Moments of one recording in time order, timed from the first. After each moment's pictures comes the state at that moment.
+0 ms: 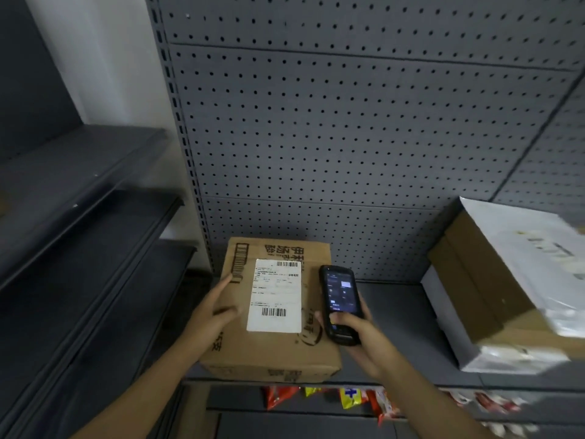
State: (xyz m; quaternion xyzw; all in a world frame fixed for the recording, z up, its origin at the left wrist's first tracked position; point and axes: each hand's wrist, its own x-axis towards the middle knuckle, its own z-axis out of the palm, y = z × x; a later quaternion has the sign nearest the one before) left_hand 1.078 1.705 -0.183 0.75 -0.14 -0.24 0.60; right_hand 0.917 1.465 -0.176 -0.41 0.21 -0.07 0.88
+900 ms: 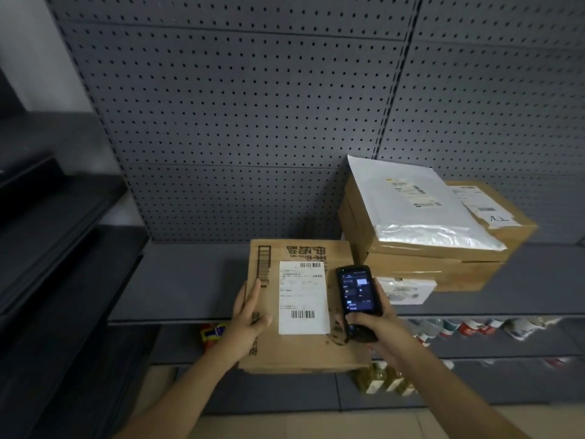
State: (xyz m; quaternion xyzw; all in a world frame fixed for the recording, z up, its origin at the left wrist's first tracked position) left_hand 0.834 1.551 -0.239 0.79 -0.26 -0.28 0.48; right_hand 0.662 1.340 -0.176 -0.55 0.32 -0.12 0.77
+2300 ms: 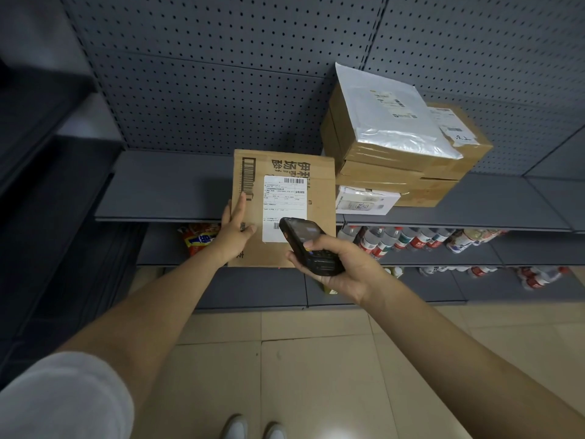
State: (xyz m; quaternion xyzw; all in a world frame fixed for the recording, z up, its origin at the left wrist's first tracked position) left_hand 0.791 1.569 -0.237 0.82 -0.23 -0.29 0.43; right_hand 0.592 1.463 -0.106 -0.33 0.33 0.00 0.89
